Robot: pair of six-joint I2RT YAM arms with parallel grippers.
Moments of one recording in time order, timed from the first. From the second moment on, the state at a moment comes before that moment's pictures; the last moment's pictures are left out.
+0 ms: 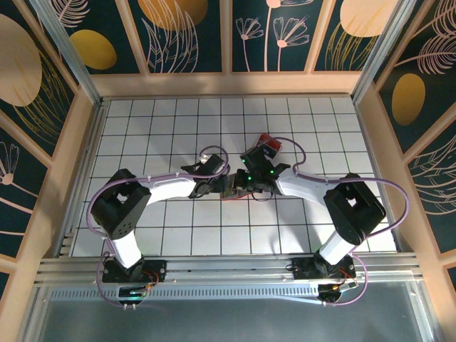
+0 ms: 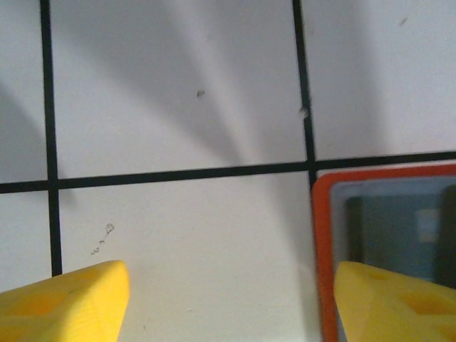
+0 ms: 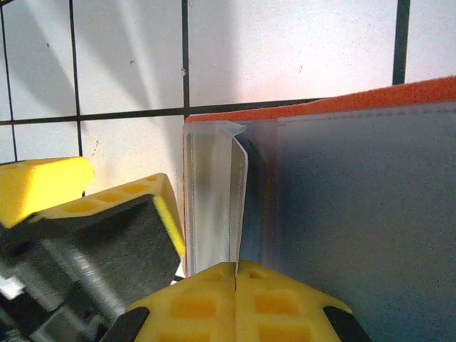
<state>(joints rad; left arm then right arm) -0.78 1.77 1.00 -0.32 -0.27 -0.69 0.74 1.62 0.91 -0.24 -0.14 0.81</state>
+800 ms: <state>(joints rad) -0.78 1.87 1.05 -0.26 -0.24 -0.68 0.73 1.62 0.90 -0.26 -0.10 0.81</state>
